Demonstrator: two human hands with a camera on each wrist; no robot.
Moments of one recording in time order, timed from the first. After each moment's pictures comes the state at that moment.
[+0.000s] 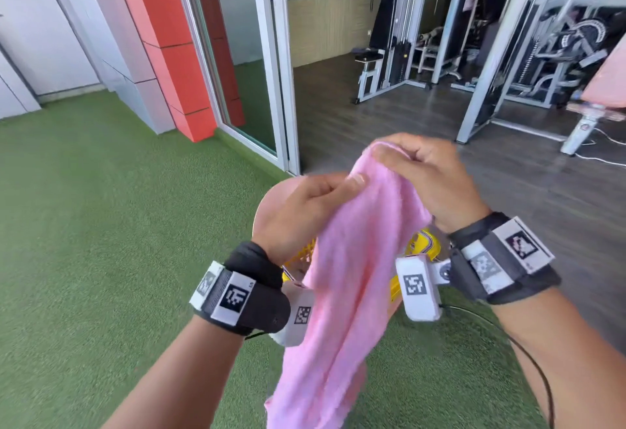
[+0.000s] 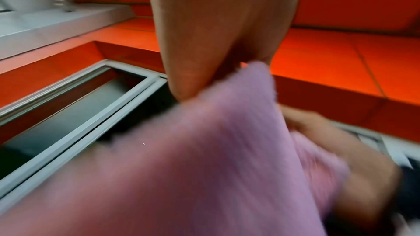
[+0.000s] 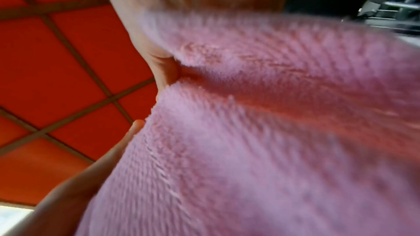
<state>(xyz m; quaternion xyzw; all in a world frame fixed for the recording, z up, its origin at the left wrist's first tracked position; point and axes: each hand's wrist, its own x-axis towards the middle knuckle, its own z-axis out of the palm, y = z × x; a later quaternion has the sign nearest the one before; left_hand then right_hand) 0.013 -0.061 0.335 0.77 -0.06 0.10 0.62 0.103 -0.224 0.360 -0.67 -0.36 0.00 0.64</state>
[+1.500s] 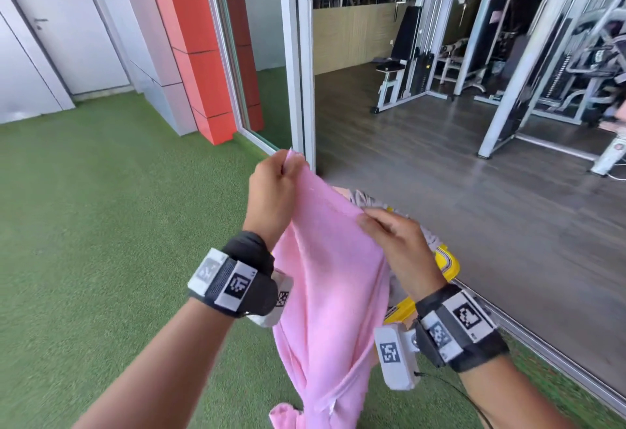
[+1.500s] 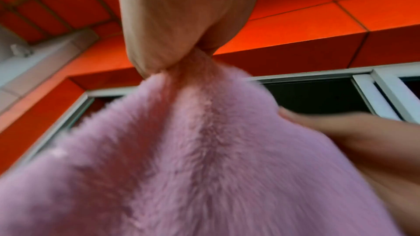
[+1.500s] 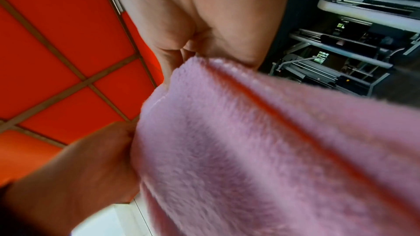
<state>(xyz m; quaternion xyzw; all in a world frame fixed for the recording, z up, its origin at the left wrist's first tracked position) 0.032 0.002 0.342 0.79 0.13 0.37 0.47 0.079 -0.184 0.294 -0.66 -0.33 0.08 0.67</state>
